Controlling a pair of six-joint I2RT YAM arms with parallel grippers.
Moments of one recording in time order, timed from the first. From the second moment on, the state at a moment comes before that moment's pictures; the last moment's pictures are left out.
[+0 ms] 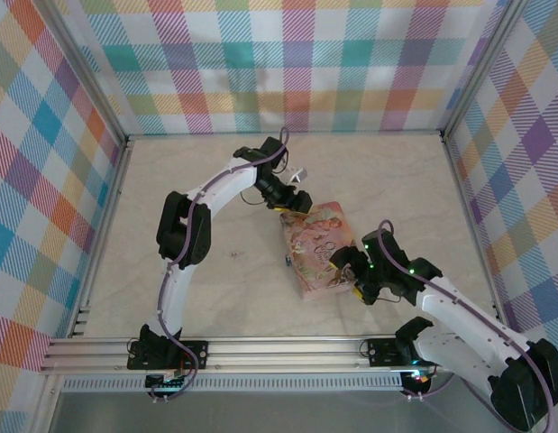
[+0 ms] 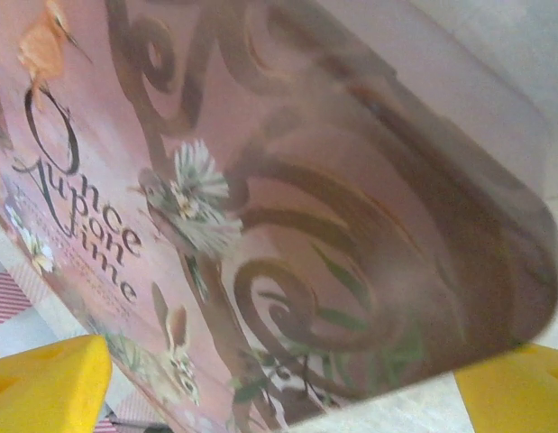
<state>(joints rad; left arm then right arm) -0.53 2.25 1.98 -1.00 0.62 -0.08 0.58 0.88 0.55 -0.65 -0.22 1.34</state>
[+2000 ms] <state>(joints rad) -0.48 1.82 1.29 -0.56 0.44 -0.52 0.30 1.92 1.45 -0.58 -0.24 0.58</state>
